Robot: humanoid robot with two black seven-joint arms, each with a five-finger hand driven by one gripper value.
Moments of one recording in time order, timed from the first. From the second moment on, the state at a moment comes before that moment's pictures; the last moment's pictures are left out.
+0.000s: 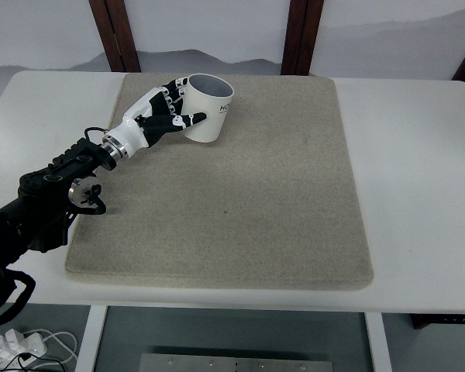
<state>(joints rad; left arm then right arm) -0.93 0.09 -0.33 -0.25 0.28 -0.55 -0.61 0.00 0.00 -0.01 0.16 -0.03 -0.01 -0.03</state>
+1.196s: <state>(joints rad) -1.07 0.19 -0.46 -0.26 0.22 -0.61 -0.61 0.00 0.00 -0.01 0.16 -0.03 -0.01 -0.03</state>
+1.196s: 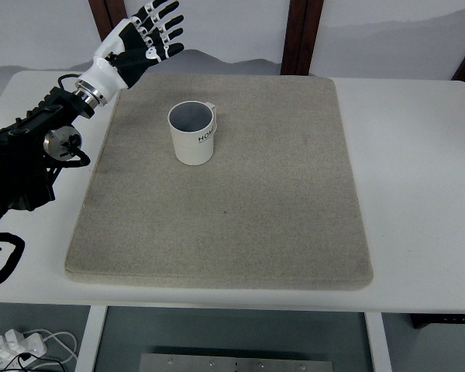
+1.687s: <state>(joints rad) -1.09 0.27 -0.46 -0.24 -0.03 -0.61 -0.61 0.00 0.00 -0.01 0.16 -0.03 -0.01 -0.03</state>
